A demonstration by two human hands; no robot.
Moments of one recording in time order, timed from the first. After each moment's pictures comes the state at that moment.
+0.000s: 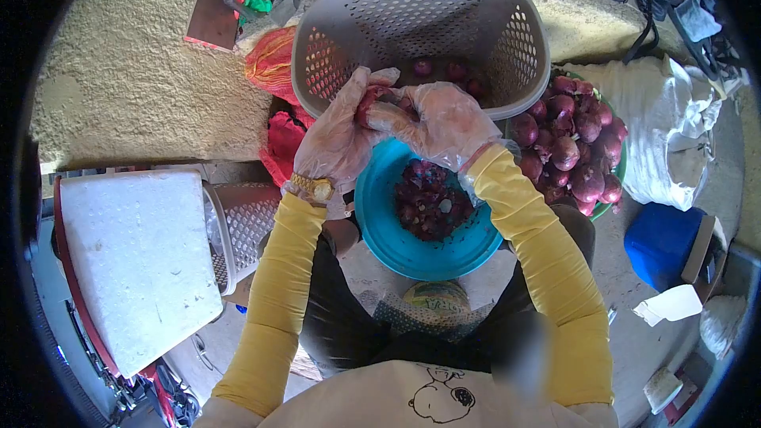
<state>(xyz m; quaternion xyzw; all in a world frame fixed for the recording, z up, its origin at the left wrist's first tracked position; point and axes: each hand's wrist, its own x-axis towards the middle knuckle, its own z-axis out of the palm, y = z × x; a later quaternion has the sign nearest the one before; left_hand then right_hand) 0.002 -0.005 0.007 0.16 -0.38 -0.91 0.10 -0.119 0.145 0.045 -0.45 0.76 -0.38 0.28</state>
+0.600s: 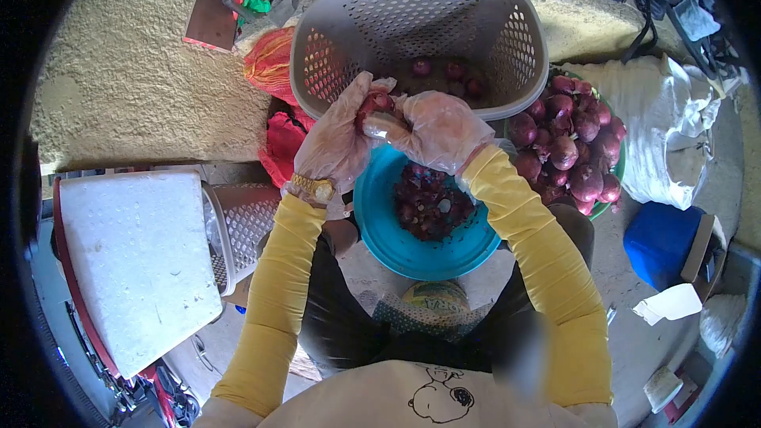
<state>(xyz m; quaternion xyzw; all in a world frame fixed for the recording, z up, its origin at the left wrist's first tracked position) 0.004 -0.004 0.004 0.19 -0.33 -0.92 0.08 -0.119 0.145 0.023 -0.54 0.74 -0.35 0.21</state>
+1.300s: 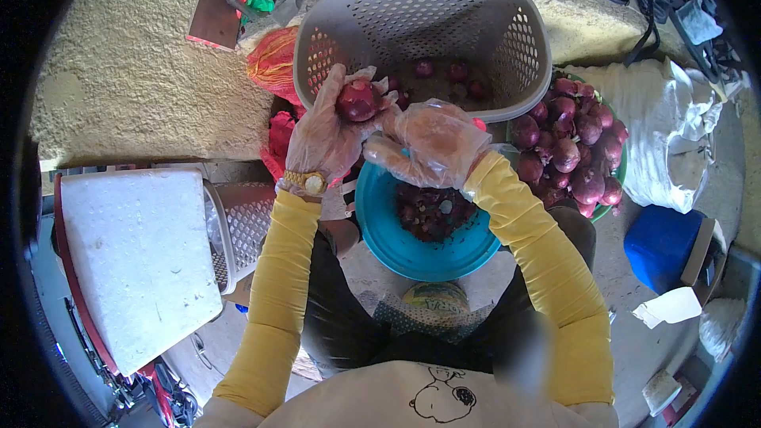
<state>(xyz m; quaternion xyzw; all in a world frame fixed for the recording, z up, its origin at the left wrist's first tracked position) 0.007 -0.016 0.013 0.22 -0.28 -0.92 0.14 -0.112 0.148 0.020 -0.64 0.71 -0.27 0.12</state>
